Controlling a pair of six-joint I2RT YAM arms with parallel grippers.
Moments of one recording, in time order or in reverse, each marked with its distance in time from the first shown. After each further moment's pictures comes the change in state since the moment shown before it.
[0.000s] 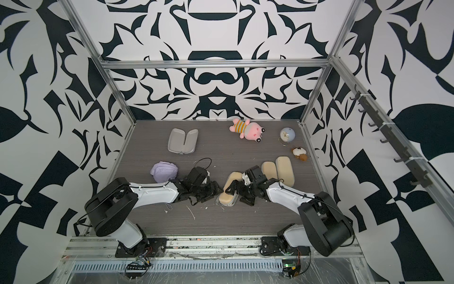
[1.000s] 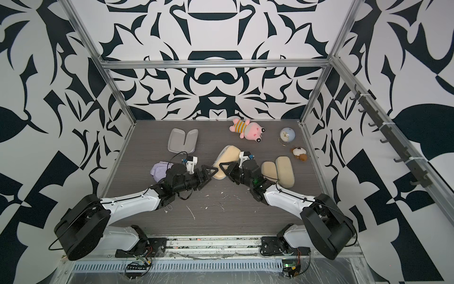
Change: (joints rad) left arm 0.109 -0.286 -0.189 0.454 -0.020 -0.149; right arm 0.134 -0.066 0.011 0.594 0.295 0.360
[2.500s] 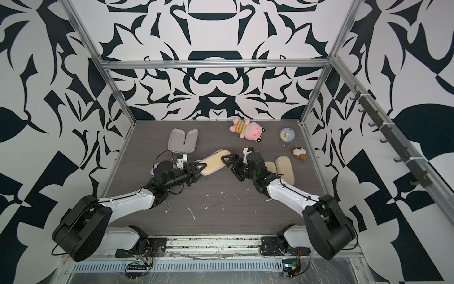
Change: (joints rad) left arm 0.199 -0.029 -0.070 0.137 0.190 -0.220; right arm -0.114 -0.033 0.086 -0.257 -0.116 -0.085
